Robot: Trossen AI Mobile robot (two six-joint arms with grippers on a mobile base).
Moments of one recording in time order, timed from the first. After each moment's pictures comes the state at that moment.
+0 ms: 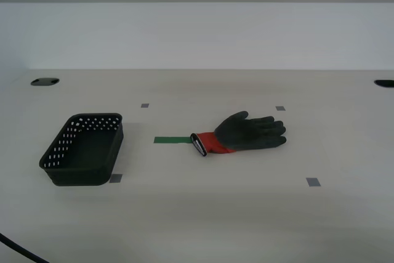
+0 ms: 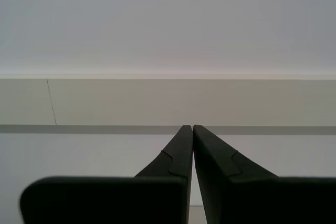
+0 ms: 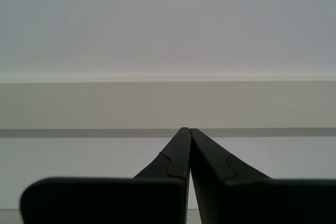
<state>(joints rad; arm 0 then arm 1) 0.00 1.05 0.52 0.62 0.00 0.00 0.00 1.05 0.52 0.61 -0.01 0.00</state>
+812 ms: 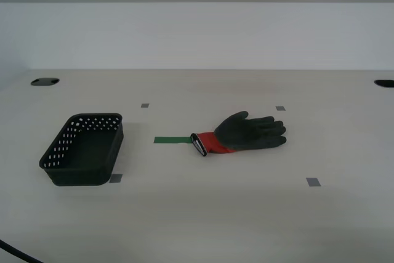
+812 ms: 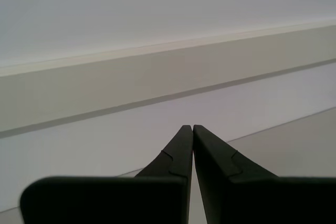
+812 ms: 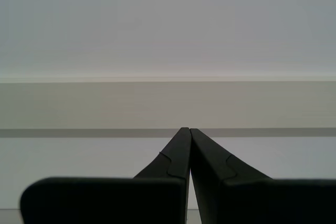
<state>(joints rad) 0.00 1.05 0.52 0.62 0.00 0.00 -0.25 1.15 0.97 0.01 0.13 0.05</state>
